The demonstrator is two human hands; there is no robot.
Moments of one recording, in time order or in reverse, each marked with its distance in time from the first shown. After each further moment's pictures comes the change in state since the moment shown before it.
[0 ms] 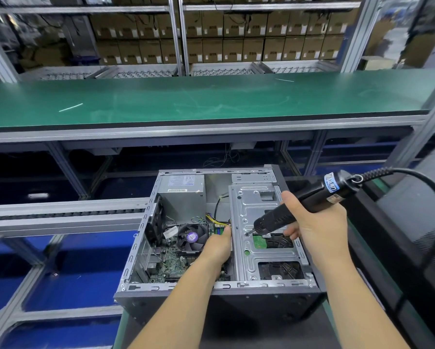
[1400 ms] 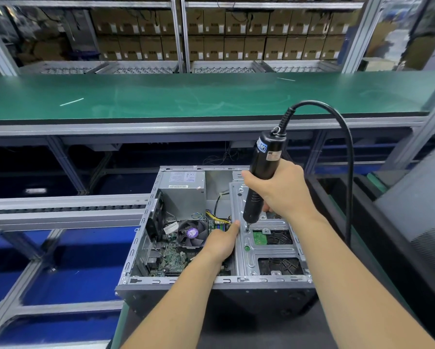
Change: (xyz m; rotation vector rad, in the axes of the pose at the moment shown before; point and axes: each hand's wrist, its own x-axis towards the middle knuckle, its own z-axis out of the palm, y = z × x) left_hand 0.005 -0.006 0.002 -0.040 -0.037 0.070; right_hand 0.032 -0.041 0.056 -0.338 -0.226 -0.174
